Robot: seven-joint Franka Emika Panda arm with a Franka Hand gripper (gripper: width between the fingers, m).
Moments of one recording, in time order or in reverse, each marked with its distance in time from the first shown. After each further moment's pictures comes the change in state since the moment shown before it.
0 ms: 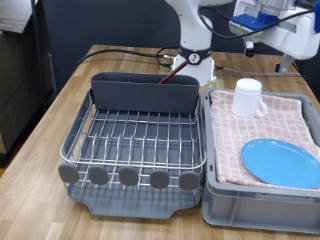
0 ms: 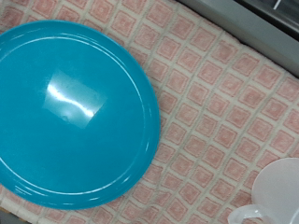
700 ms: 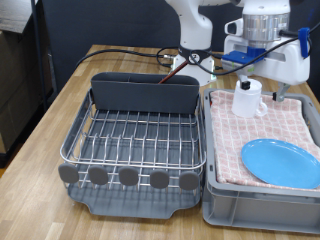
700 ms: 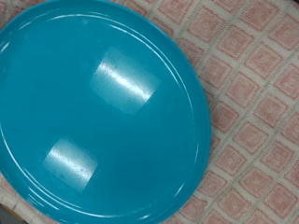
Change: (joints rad) arm -0.002 0.069 -0.034 -0.175 0.222 0.410 -0.283
